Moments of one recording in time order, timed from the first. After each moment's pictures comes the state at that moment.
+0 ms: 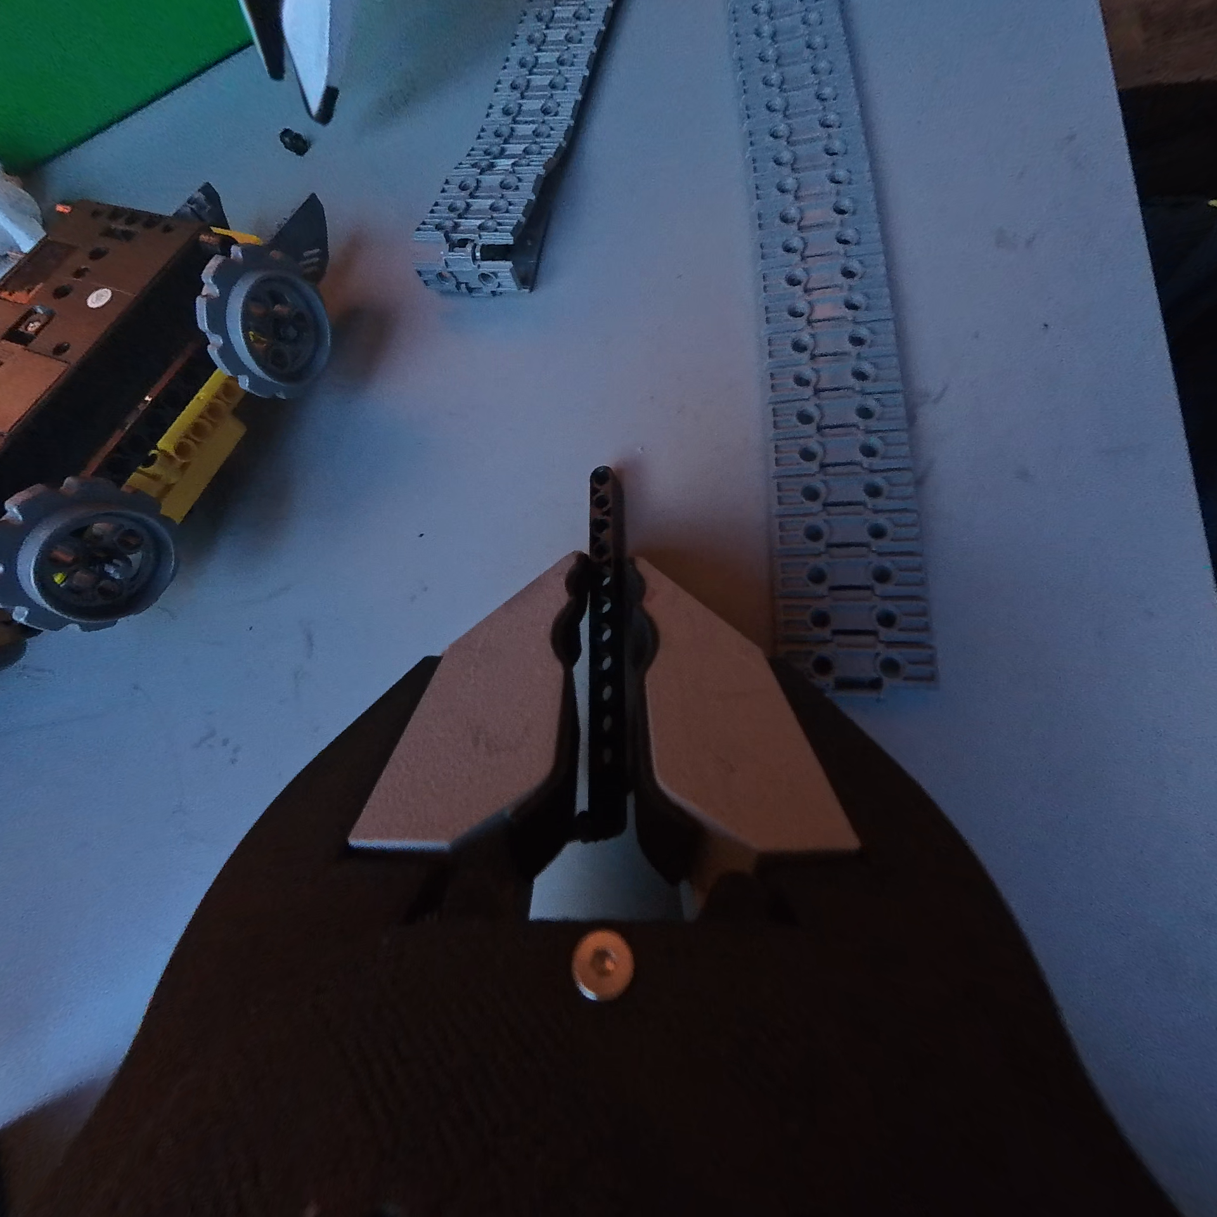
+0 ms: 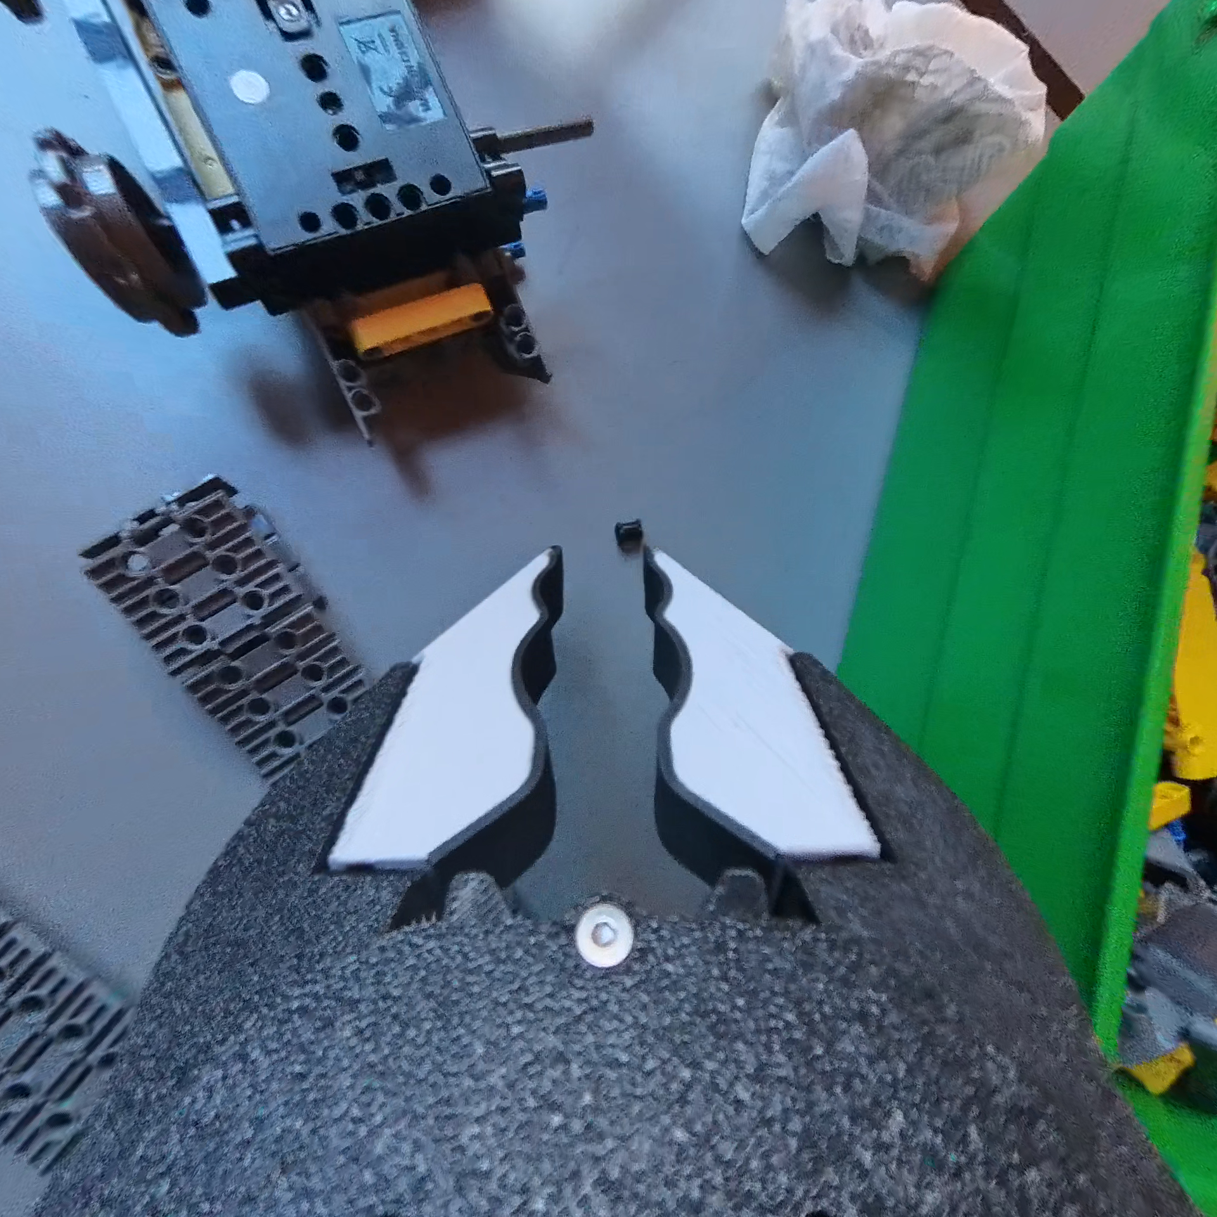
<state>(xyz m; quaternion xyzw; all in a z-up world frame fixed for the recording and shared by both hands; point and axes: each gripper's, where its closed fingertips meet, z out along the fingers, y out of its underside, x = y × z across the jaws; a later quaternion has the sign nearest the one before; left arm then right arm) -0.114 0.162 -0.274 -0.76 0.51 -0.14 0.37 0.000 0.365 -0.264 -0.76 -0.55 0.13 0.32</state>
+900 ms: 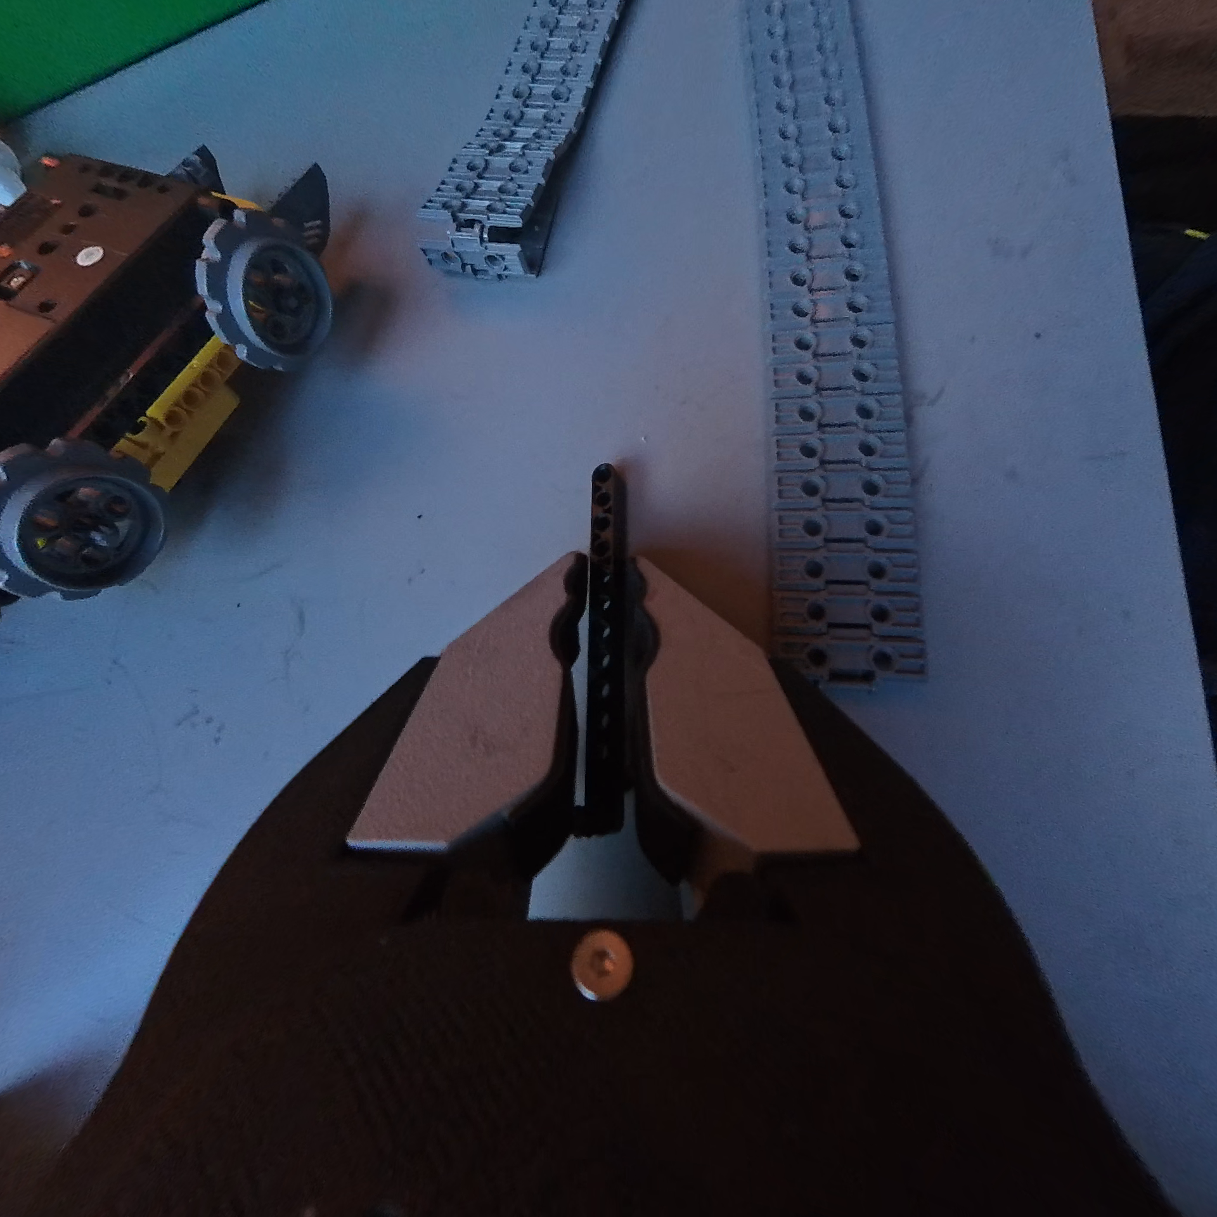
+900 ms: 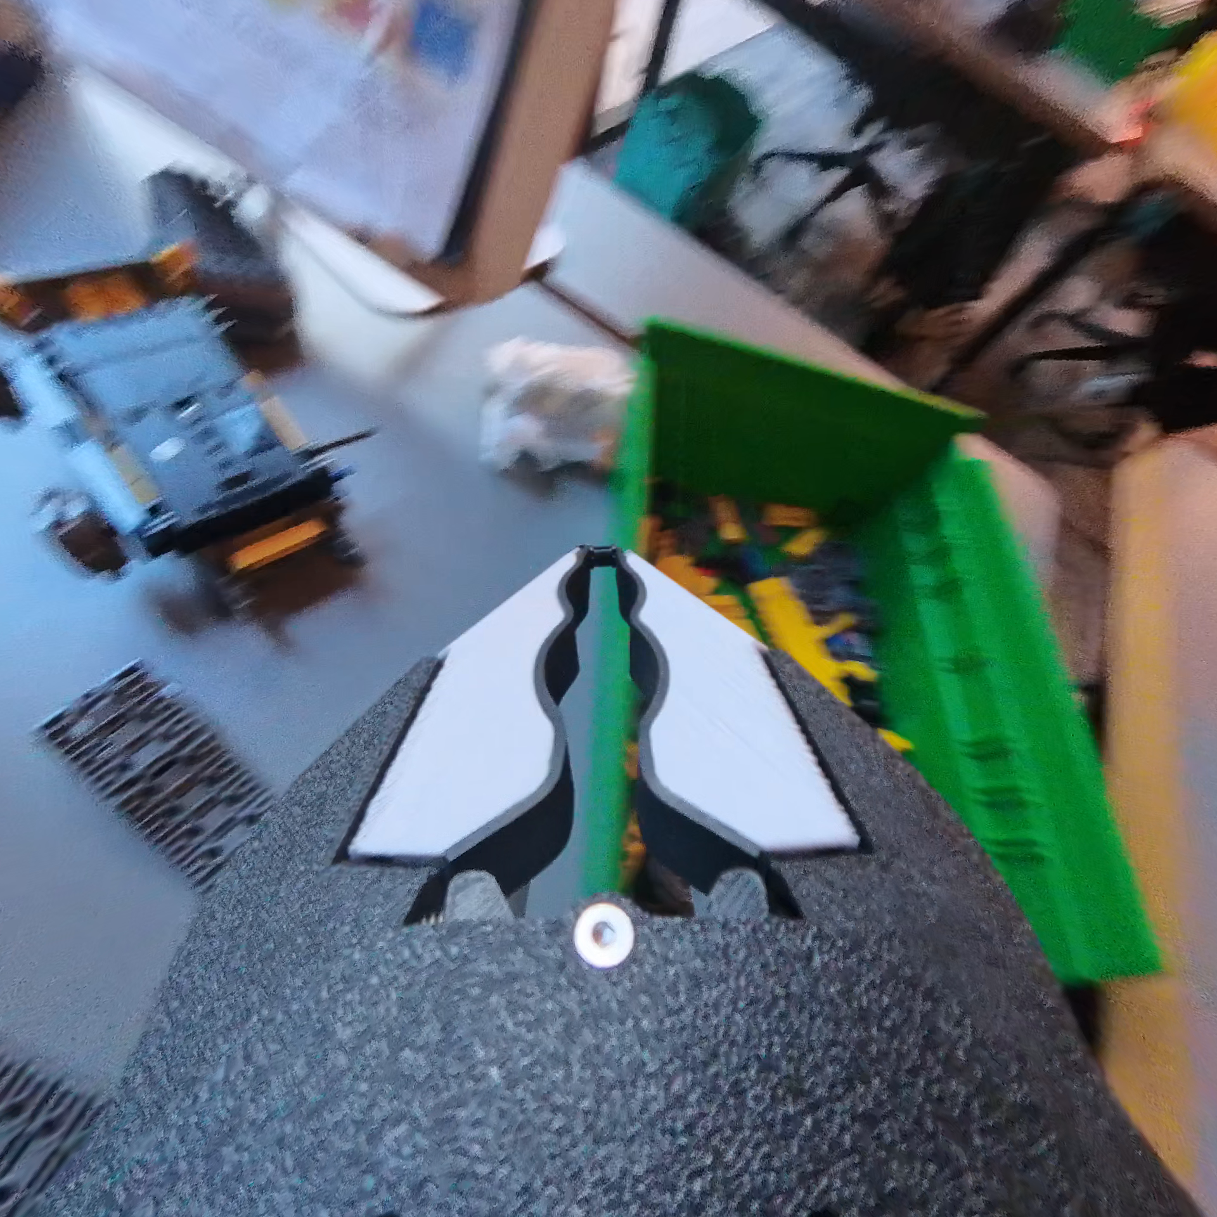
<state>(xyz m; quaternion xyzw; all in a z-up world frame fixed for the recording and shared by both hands) -0.118 0.161 -0.275 -0.77 0.49 -0.16 0.37 0.049 0.423 -0.137 -0.75 -0.43 0.12 0.49</state>
